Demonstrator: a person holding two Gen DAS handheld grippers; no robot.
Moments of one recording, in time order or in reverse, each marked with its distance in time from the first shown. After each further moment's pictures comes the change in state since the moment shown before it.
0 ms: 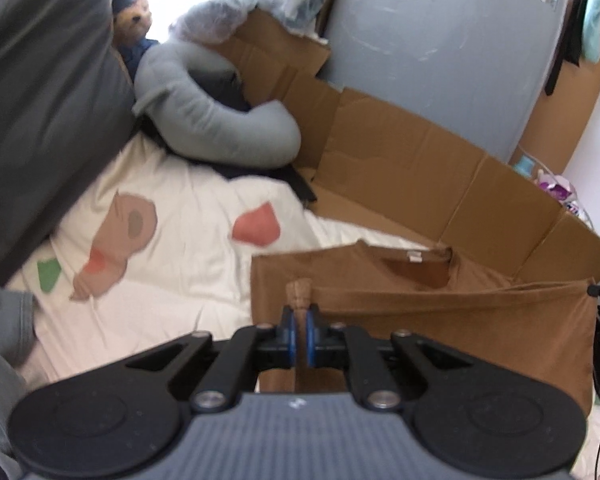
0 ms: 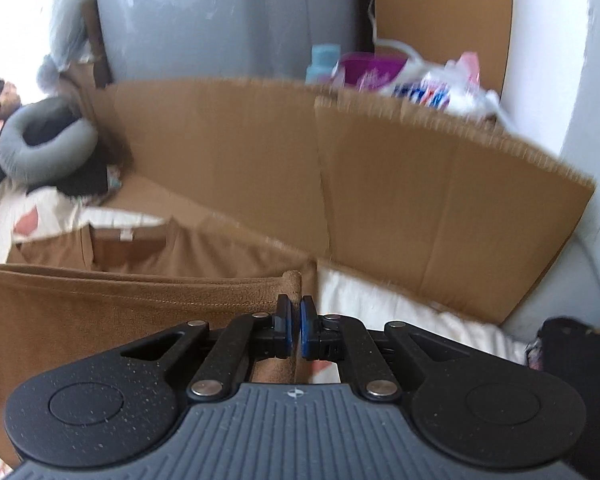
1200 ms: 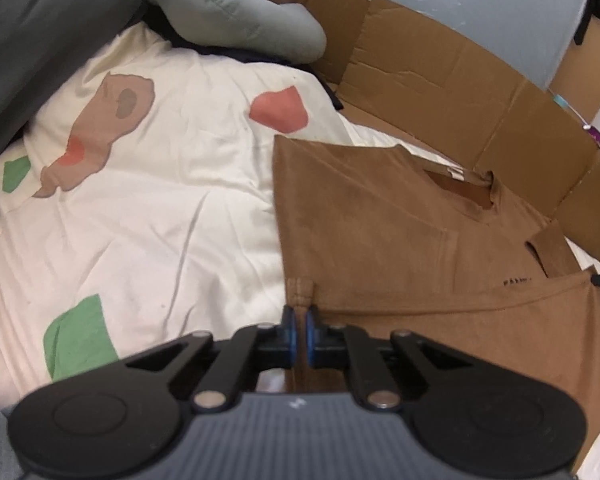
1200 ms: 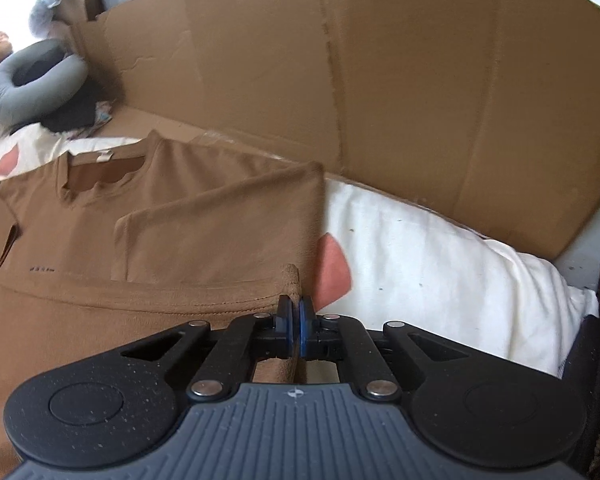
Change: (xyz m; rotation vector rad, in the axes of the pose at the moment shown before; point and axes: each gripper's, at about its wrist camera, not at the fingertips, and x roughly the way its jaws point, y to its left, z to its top) left arm 0.081 0.032 -0.073 -0.051 0.153 0.006; right arm 0.084 -0.011 -0.073 -0.004 0.136 0.023
